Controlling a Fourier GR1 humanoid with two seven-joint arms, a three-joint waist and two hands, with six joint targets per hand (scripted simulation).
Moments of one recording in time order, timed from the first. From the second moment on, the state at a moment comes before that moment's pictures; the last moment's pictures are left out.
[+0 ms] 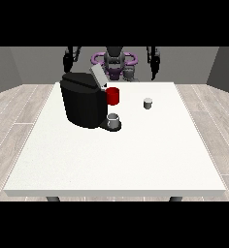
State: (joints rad) left arm -0.03 0.07 -0.03 -1.58 -0.02 -0.01 0.02; right arm 0.01 -0.09 -0.01 -1.58 -0.03 -0.01 -0.02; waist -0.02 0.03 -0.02
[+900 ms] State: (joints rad) left arm -0.26 0.45 0.02 -1.33 -0.26 -0.20 -0.03; right arm -0.08 -0.08 0.06 -1.62 0.16 -0.12 -0.02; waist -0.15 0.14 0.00
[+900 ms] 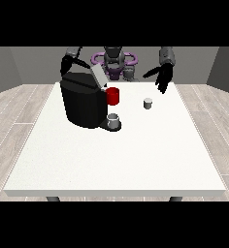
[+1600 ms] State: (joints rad) left arm -0.45 0.43 -0.02 -1.03 -0.47 -0.14 -0.10; right arm -0.21 -0.04 0.04 -1.52 0.17 -0.16 0.04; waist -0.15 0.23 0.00
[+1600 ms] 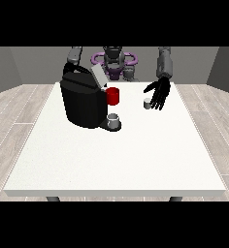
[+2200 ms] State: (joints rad) left arm -0.53 0.42 -0.10 -0.89 -0.70 0.00 -0.18; right arm -0.24 -0.02 0.05 -1.41 0.17 -0.17 0.01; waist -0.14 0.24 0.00
